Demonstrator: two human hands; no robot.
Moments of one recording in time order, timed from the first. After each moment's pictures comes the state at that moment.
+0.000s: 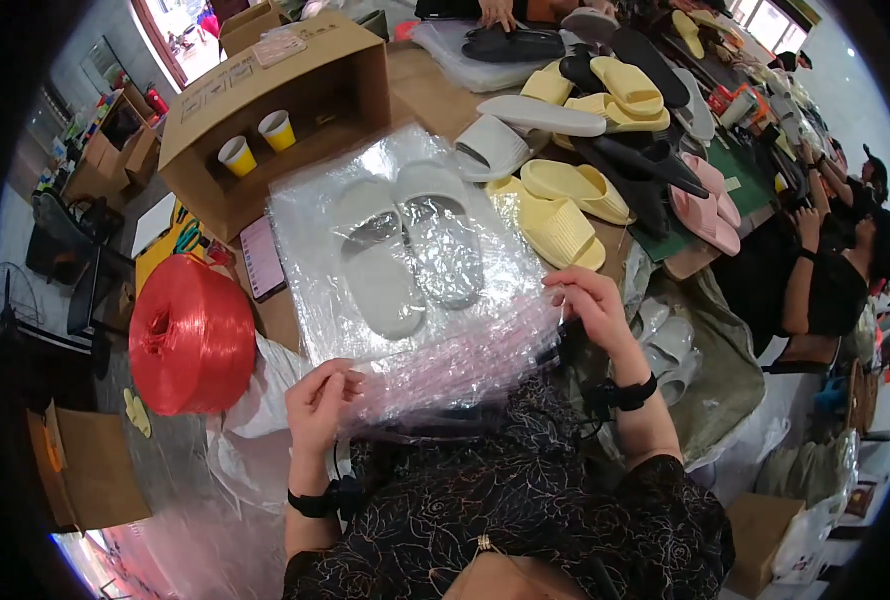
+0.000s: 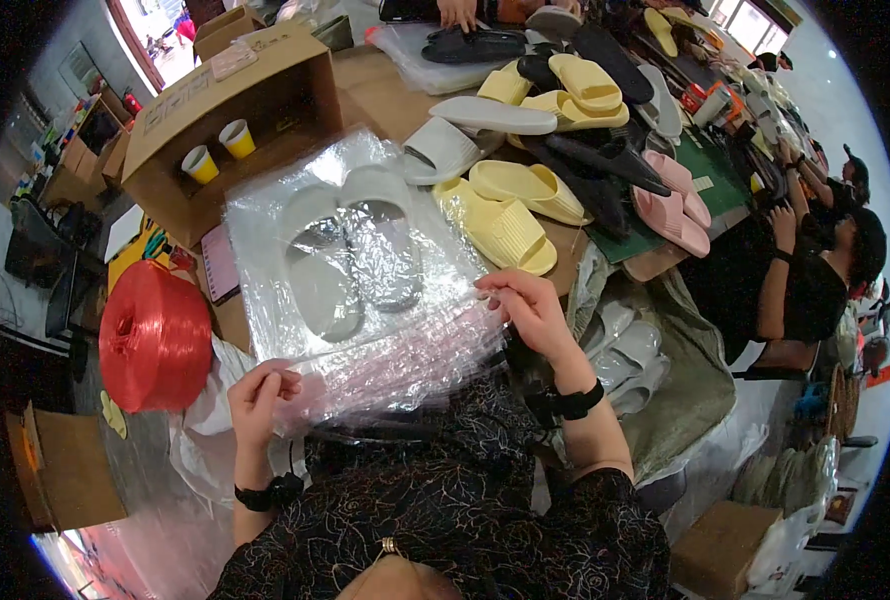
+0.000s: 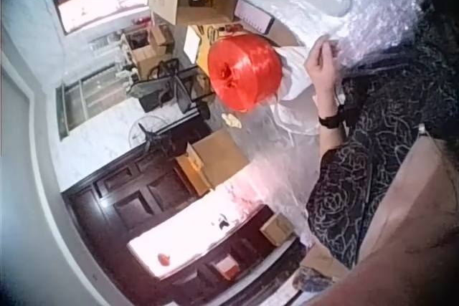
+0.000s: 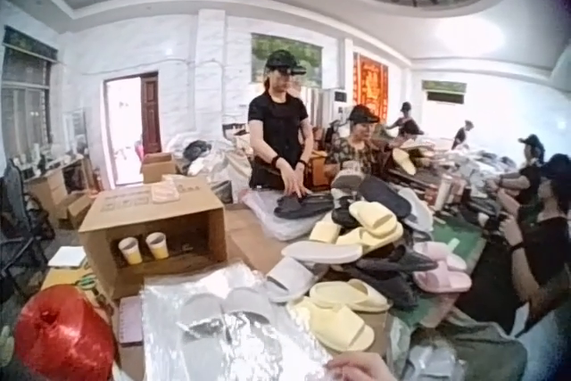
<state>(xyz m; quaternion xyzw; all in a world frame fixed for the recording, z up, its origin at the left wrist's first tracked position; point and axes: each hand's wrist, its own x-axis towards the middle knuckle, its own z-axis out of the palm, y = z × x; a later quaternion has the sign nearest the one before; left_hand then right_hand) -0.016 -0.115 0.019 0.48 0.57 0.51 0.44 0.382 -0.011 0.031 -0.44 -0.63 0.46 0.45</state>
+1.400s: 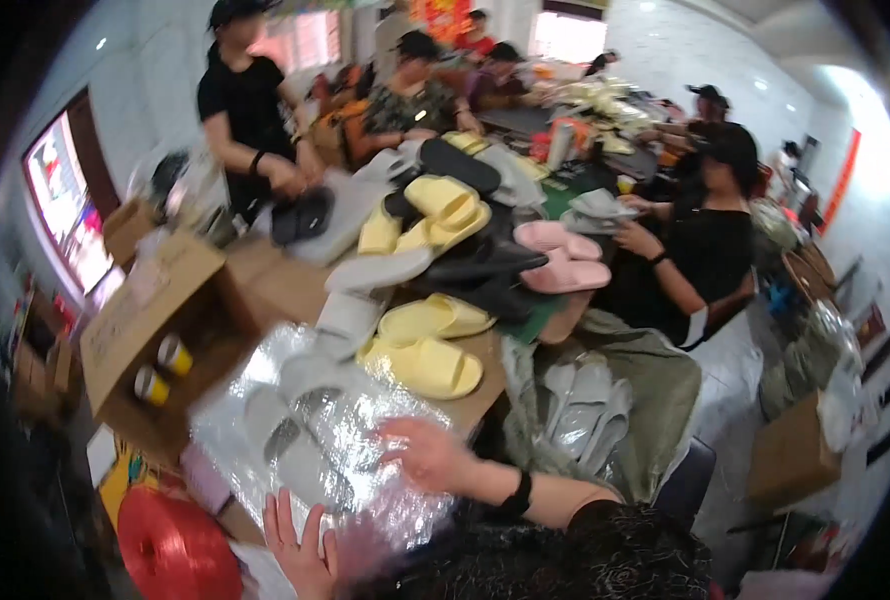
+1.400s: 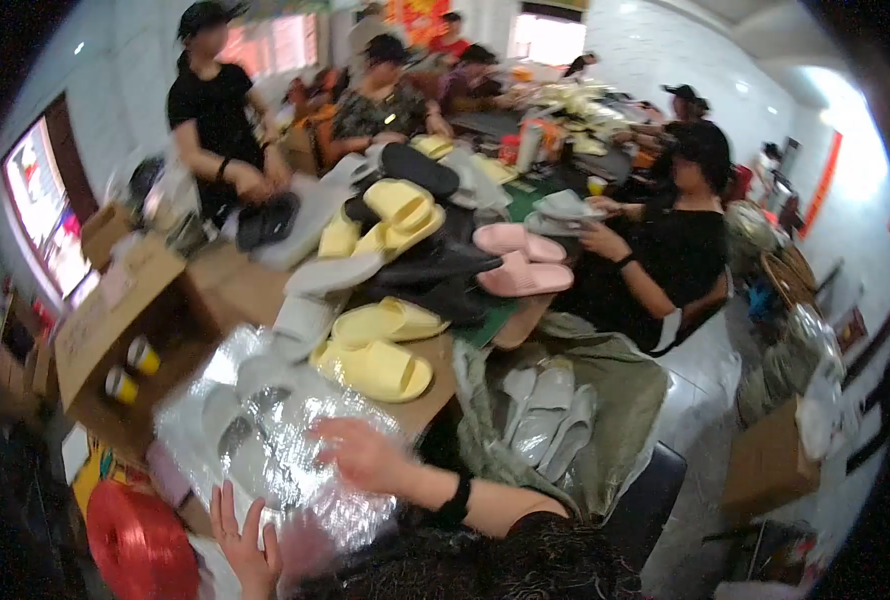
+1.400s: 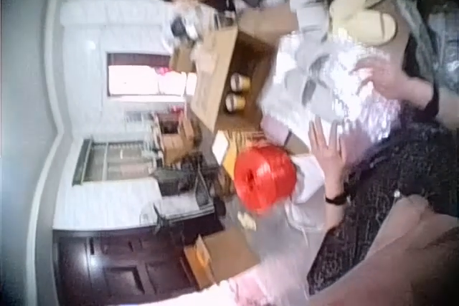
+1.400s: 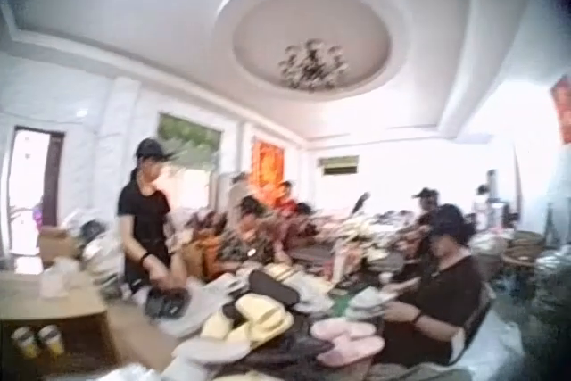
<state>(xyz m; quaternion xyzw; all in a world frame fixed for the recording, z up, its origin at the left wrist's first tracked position) -0.001 -0.074 0.034 0.82 0.49 0.28 -0.05 0.297 -0.012 0.018 -0.36 -0.83 0.04 0.43</state>
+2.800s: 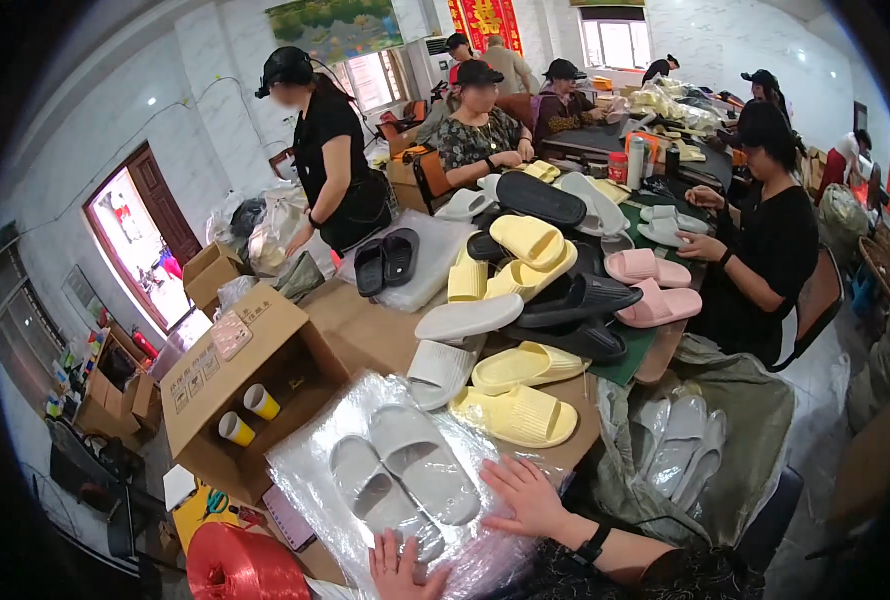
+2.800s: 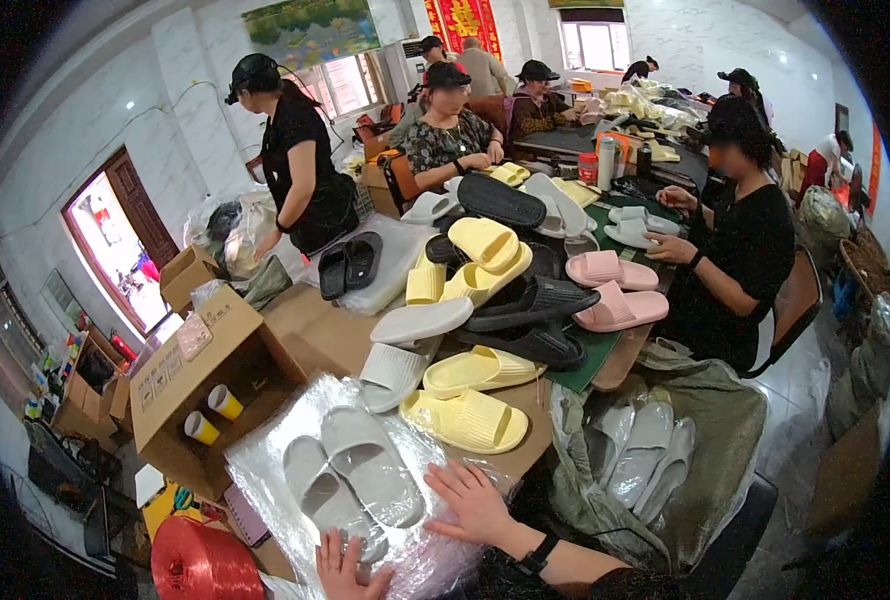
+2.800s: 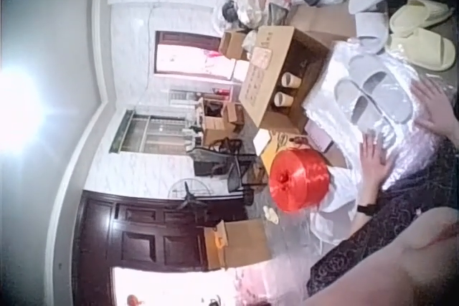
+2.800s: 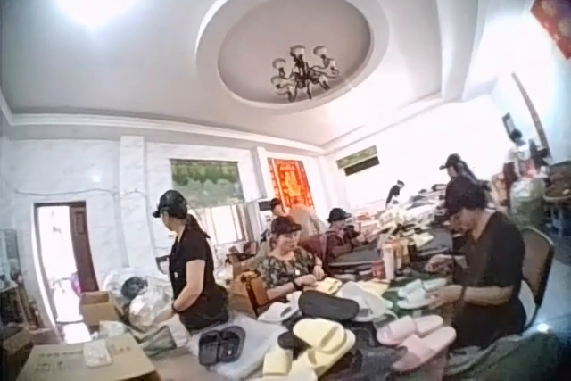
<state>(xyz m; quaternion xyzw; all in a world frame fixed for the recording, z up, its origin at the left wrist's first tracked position) 0.023 -0.055 -0.038 0.82 0.52 0.25 0.02 0.319 -0.010 -0.042 -0.54 -0.78 0.04 0.32</state>
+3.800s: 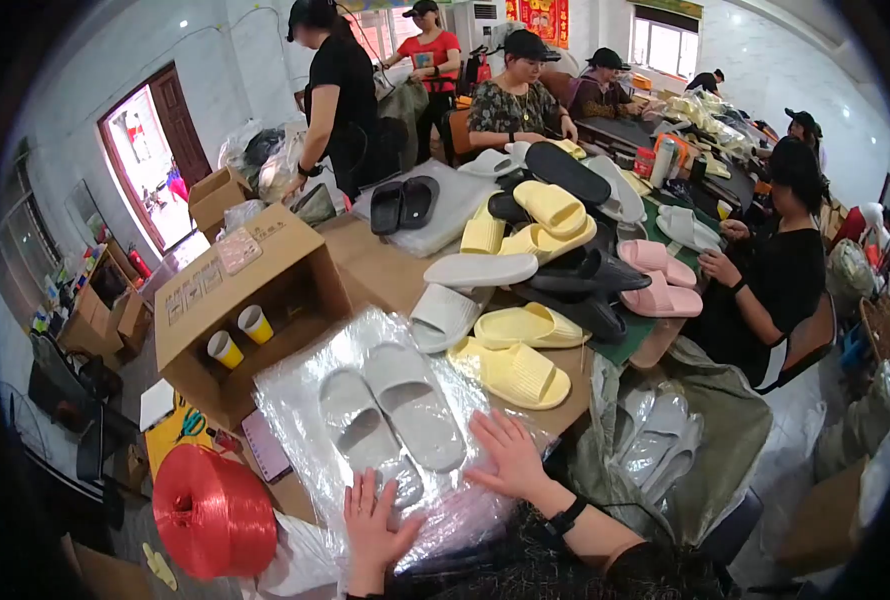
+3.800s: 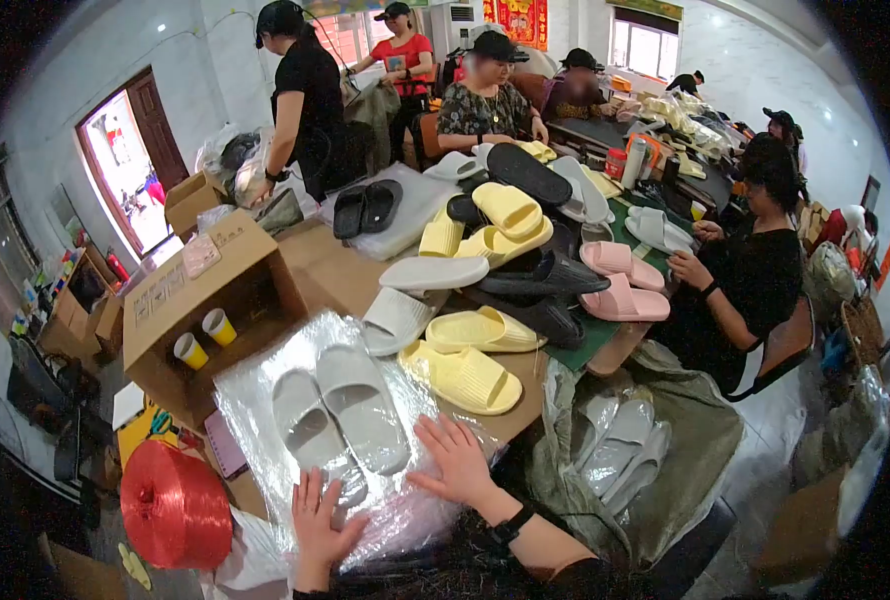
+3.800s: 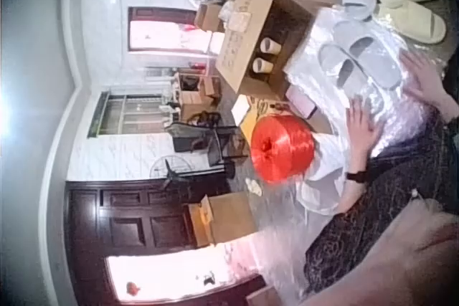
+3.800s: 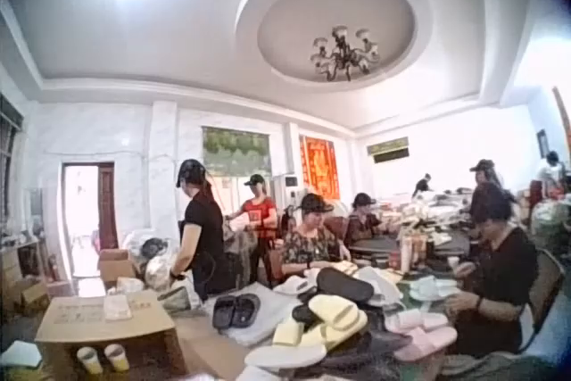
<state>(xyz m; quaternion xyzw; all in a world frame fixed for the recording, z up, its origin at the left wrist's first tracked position) 0.026 -0.060 -0.029 0.80 0.52 0.28 0.03 0.319 -0.015 -0.044 -0.55 -0.78 0.07 0.28</state>
